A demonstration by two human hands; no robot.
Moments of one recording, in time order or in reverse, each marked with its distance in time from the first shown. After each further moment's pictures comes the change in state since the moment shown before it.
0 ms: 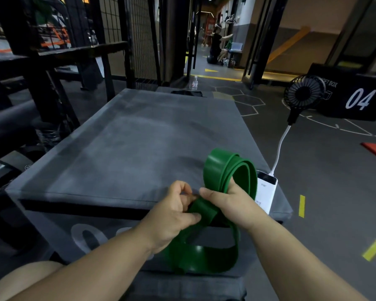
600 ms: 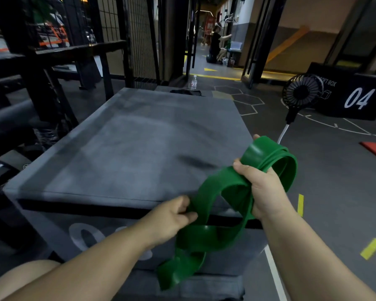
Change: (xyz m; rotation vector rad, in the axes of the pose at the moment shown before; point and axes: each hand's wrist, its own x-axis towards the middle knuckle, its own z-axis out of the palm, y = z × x) left_hand 0.009 -0.017 -0.011 0.383 -0.051 -0.154; right_hand -0.004 -0.022 -0.025 0.605 0.321 -0.154
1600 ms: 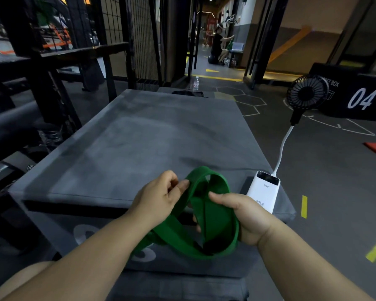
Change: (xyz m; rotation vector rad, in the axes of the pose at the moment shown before) left_hand 0.004 0.020 -0.036 0.577 0.458 0.132; right_hand -0.020 0.023 0.007 -0.231 -0.390 0.643
